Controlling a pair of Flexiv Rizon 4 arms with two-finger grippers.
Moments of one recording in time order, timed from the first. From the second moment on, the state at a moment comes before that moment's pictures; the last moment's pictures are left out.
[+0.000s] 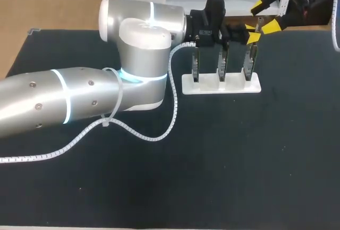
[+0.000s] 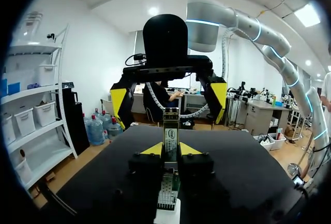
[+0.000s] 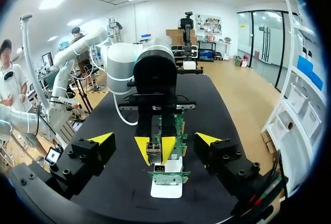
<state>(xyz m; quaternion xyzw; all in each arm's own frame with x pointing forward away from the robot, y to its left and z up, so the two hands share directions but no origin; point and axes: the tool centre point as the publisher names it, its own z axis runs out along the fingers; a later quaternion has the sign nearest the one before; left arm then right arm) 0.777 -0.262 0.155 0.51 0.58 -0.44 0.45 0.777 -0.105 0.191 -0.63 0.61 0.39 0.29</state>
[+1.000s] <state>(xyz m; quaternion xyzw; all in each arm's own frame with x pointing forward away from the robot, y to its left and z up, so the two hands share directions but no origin) 0.777 -0.261 0.155 0.51 0.58 -0.44 0.45 0.775 -0.105 0.191 -0.63 0.61 0.38 0.29</state>
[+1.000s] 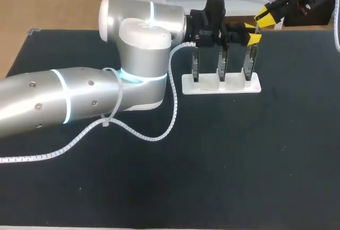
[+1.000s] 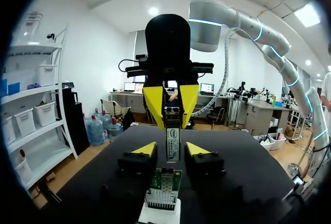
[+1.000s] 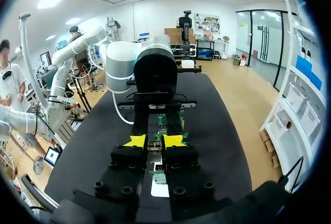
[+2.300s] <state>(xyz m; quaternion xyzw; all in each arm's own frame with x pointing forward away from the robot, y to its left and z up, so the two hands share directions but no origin) 0.768 -0.243 0.134 0.59 0.62 -0.37 0.37 0.781 -0.108 0.194 -0.63 0.61 0.37 0.30</state>
